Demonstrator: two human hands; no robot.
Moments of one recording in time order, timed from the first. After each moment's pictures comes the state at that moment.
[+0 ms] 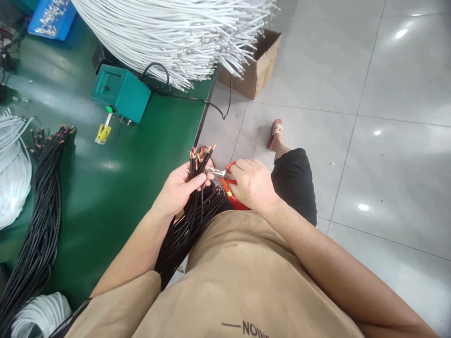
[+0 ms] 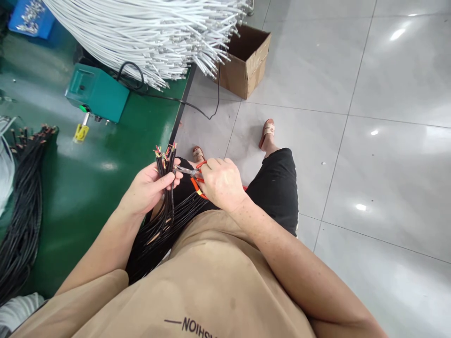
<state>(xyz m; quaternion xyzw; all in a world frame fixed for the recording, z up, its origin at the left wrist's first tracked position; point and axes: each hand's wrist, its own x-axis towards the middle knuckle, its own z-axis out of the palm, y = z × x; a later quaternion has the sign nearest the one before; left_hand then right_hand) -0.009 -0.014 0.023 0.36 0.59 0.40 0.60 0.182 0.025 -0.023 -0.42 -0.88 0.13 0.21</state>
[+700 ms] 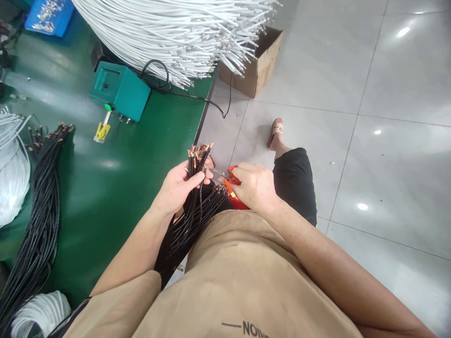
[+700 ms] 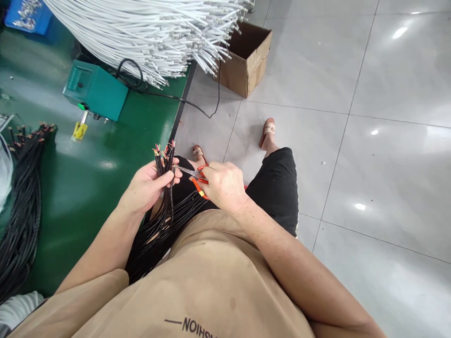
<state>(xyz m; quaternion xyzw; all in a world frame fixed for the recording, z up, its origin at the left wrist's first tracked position) -0.012 -0.013 0.020 0.36 0.62 0.39 0.58 0.183 0.019 -0.025 -0.46 -0.84 0.17 0.22</state>
